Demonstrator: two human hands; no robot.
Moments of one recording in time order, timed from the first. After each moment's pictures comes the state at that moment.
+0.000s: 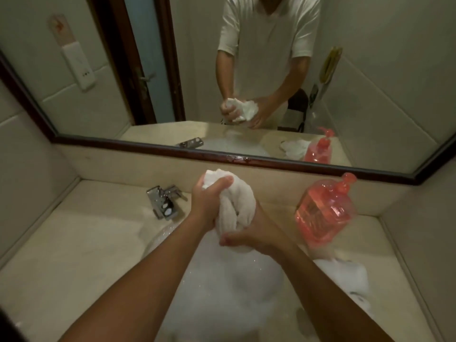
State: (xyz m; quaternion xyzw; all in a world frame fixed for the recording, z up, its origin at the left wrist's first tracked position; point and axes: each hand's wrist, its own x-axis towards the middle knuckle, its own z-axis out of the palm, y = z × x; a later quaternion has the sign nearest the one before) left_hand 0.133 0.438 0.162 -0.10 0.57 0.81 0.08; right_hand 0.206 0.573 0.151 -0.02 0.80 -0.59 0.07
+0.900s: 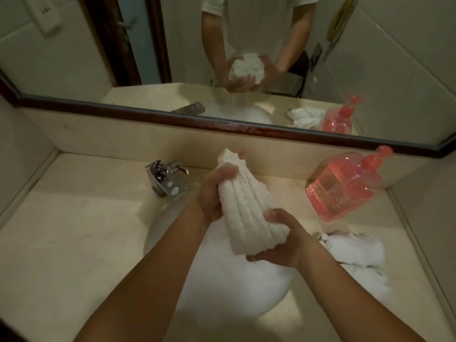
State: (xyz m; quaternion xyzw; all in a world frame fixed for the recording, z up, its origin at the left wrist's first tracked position) left_hand 0.106 0.395 0.103 0.06 0.35 0.85 0.38; right_hand 0.220 0.557 0.107 0.15 0.40 -0.84 0.33
